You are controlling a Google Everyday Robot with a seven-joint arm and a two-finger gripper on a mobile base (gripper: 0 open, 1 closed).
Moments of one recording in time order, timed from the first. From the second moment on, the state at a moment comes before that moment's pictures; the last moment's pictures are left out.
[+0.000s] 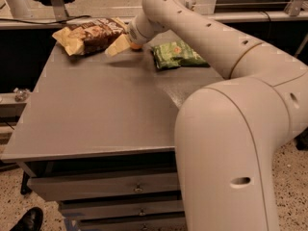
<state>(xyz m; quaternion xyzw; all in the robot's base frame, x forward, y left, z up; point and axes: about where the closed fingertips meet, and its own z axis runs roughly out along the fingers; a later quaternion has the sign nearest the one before) 0.826 0.079 0.847 -0.36 0.84 0.14 0.38</state>
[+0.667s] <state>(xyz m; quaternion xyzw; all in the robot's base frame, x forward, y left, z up) 0.818 0.043 0.855 -0.35 0.84 0.14 0.39</state>
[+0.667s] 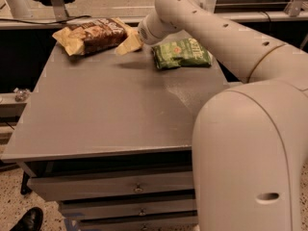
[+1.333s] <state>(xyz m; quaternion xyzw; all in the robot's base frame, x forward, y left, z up) 0.751 -0.007 0.892 -0.37 0.80 0.18 0.43</state>
